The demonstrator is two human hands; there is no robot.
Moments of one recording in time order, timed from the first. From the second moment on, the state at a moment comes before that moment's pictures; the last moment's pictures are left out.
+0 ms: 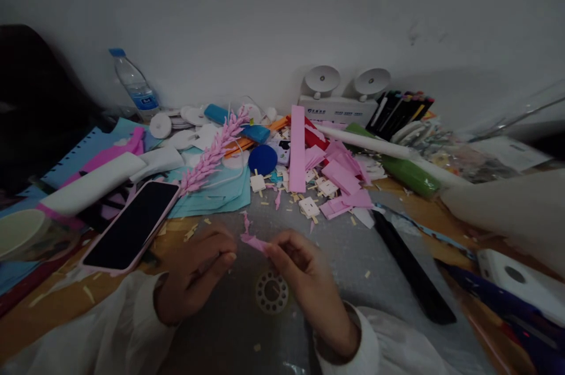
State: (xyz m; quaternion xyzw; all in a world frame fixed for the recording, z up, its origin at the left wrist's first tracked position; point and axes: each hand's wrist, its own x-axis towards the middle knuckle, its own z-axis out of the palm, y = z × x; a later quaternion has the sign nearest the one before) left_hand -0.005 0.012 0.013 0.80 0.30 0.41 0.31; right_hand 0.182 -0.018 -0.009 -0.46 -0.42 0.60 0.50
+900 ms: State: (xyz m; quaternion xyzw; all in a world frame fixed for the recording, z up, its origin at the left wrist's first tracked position) left_hand -0.002 0.024 0.000 0.91 0.26 0.33 -0.01; right_hand 0.177 -0.017 0.002 -0.50 -0.48 0.57 0.45
